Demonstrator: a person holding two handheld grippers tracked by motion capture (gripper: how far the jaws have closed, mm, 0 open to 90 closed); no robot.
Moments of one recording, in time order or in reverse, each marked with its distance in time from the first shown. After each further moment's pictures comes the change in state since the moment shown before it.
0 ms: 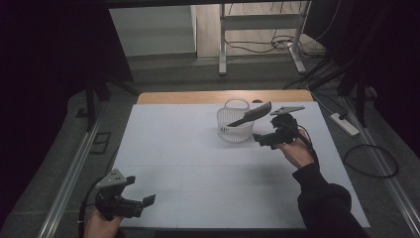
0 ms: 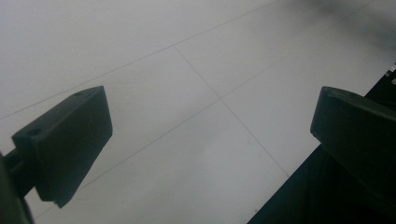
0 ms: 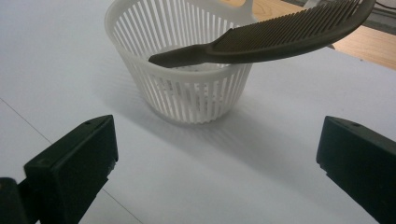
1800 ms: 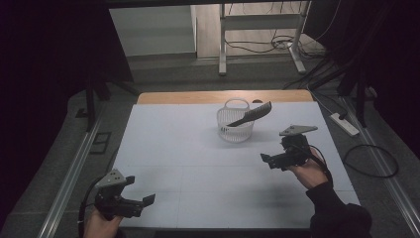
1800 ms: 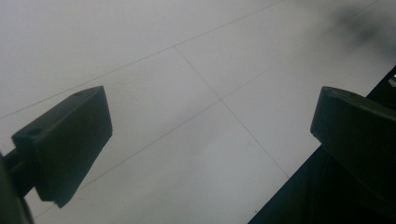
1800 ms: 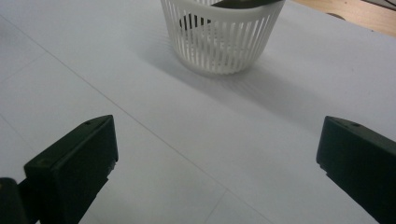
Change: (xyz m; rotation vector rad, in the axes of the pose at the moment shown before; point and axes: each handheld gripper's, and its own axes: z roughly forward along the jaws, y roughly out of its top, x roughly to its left) left arm 0.001 0.000 0.000 -0.005 0.002 -0.007; right arm 0.022 -0.044 -0.047 0.016 0.029 -0.045
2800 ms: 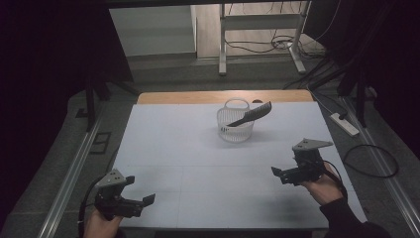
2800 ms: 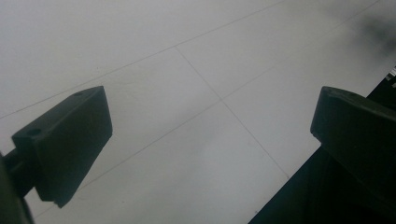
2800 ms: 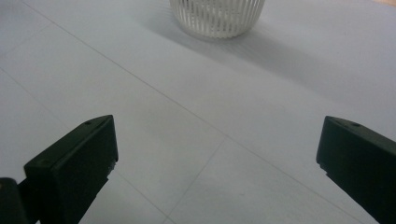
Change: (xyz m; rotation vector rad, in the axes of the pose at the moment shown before) left arm 0.000 0.000 0.000 -0.001 0.002 -0.003; right arm 0.002 -0.037 -0.029 0.013 -0.008 0.009
